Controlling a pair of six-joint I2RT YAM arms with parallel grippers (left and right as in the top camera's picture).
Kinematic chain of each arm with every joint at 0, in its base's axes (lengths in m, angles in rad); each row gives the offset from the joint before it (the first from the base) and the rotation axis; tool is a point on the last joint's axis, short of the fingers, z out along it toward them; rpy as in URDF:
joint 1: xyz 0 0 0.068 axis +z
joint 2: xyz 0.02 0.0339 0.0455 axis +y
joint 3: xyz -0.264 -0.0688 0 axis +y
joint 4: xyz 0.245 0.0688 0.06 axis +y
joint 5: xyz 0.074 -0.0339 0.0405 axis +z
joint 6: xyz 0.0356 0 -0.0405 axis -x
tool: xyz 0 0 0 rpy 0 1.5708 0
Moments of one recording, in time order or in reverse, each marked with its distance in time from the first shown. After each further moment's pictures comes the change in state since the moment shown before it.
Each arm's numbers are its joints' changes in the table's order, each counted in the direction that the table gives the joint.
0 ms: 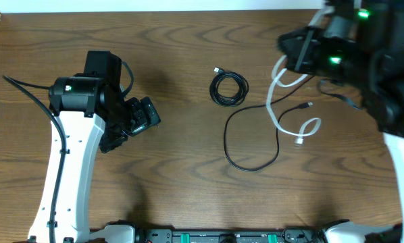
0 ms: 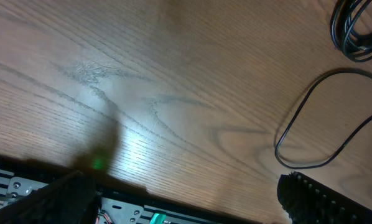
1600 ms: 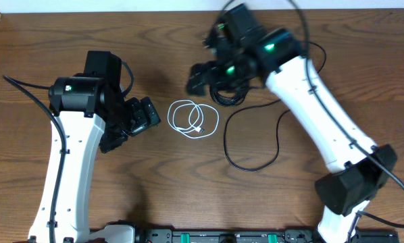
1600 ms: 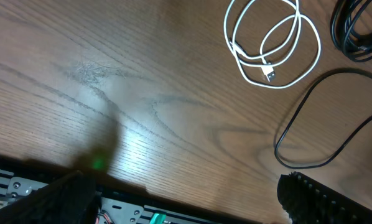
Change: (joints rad) left arm 0.000 0.000 0.000 0.000 0.000 0.000; right arm 0.175 0.439 0.014 0.084 0.152 0.186
